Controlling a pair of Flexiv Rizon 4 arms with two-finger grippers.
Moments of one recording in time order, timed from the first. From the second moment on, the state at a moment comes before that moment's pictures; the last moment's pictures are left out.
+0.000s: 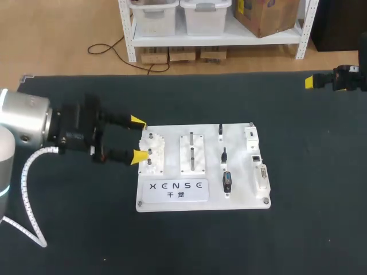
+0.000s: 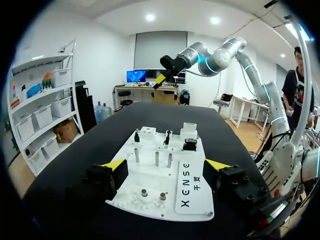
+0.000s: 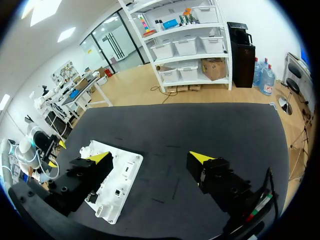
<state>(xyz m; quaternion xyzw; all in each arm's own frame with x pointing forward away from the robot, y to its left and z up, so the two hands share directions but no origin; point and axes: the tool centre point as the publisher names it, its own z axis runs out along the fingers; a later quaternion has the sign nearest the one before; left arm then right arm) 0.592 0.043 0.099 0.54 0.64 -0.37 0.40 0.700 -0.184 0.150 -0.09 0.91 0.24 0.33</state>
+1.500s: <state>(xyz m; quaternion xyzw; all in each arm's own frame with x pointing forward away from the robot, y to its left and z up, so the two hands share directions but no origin) 0.596 0.040 0.099 0.55 0.64 -0.37 0.38 0.622 0.012 0.072 -0.08 0.99 0.10 0.09</state>
